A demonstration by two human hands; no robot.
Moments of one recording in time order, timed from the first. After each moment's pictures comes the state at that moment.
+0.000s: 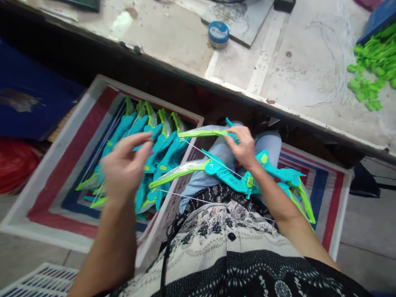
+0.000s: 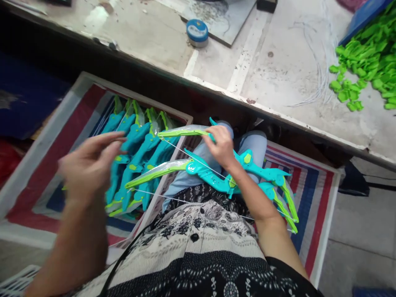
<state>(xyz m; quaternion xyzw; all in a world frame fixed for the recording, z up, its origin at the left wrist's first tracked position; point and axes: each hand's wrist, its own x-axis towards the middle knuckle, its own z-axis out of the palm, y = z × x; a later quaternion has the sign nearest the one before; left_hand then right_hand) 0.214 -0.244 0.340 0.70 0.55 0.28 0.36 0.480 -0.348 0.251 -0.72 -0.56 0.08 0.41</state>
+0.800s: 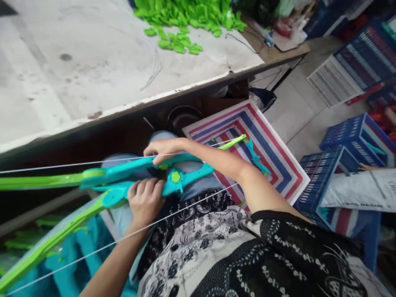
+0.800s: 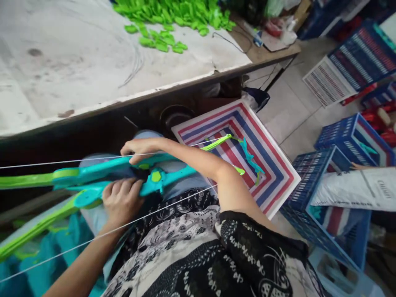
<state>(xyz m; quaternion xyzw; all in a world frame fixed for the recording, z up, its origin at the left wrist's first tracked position) 0.359 -0.334 0.227 0.98 0.02 0.02 0.17 0.586 -0.431 0.263 -0.70 -0.51 0.42 0.27</state>
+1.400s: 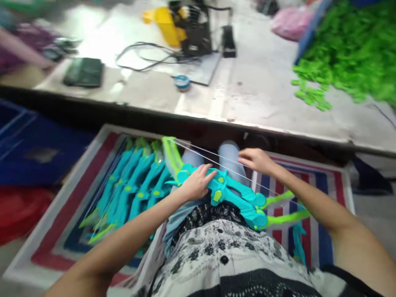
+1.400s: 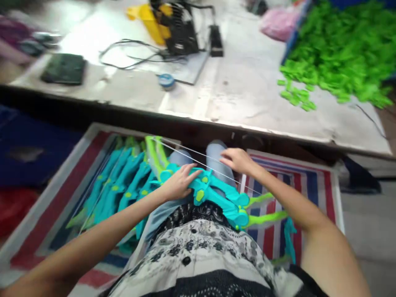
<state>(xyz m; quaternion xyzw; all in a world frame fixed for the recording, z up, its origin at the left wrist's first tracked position) 0.356 -0.317 0.278 0.96 0.10 -0.20 0.16 0.610 -0.445 0.283 -0.70 -0.63 0.23 0.25</state>
